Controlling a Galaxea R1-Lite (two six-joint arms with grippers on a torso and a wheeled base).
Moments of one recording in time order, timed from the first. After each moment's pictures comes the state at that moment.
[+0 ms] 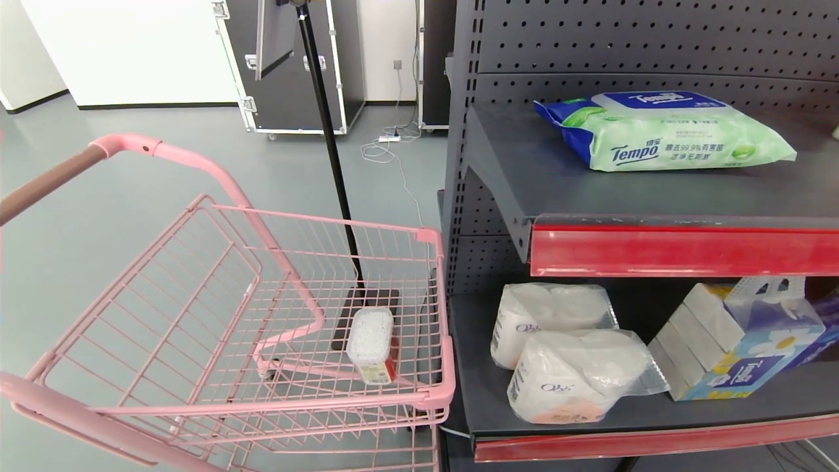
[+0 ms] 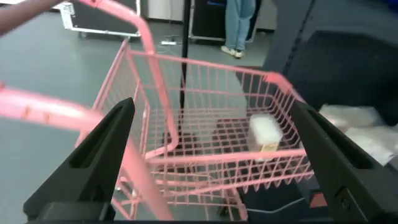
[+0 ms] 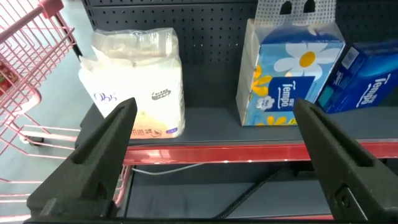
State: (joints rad) left arm -0.03 0.22 -0.34 -0.01 -0.11 -0.12; right arm 0.00 0.00 0.00 0.00 -0.02 0.00
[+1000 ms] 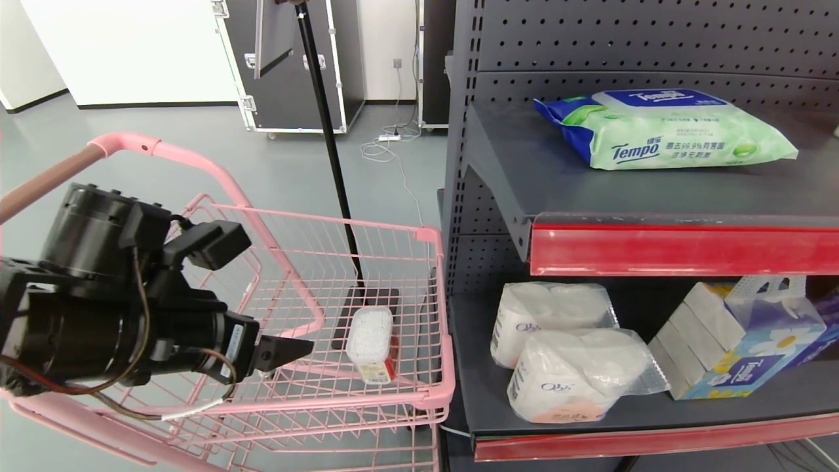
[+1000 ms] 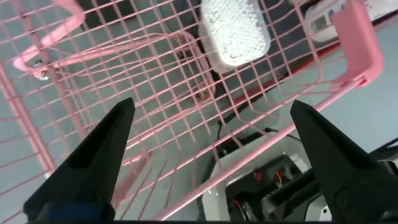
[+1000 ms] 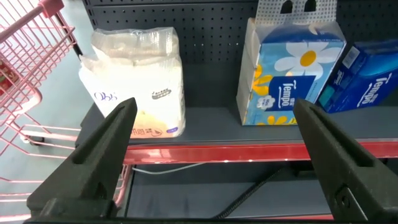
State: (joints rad) left arm -0.39 1.46 -0.83 0.13 -0.16 -0.04; right arm 0.00 0.00 0.00 0.00 -0.02 0.00
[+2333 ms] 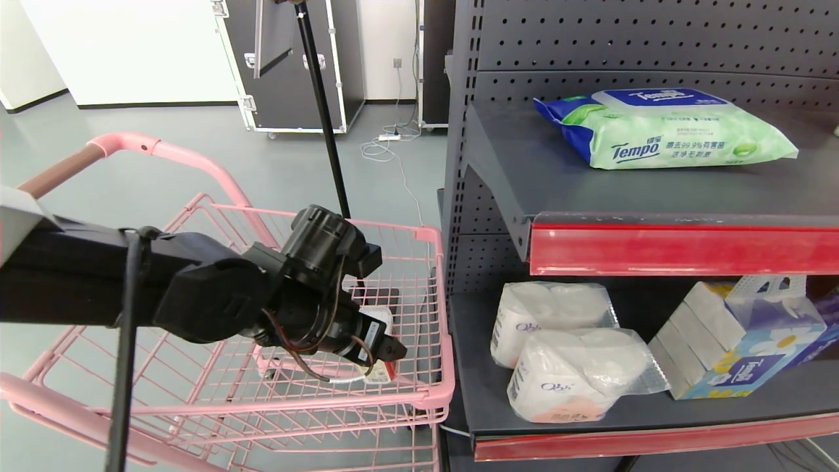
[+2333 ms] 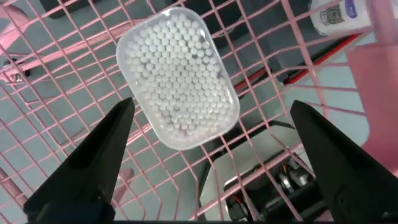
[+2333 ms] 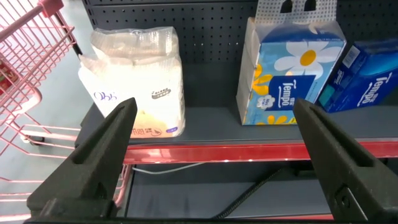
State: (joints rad) left arm -0.60 1.90 -1.12 0.14 -0.04 -0.11; right arm 0.00 0.00 0.00 0.00 -0.02 0.00
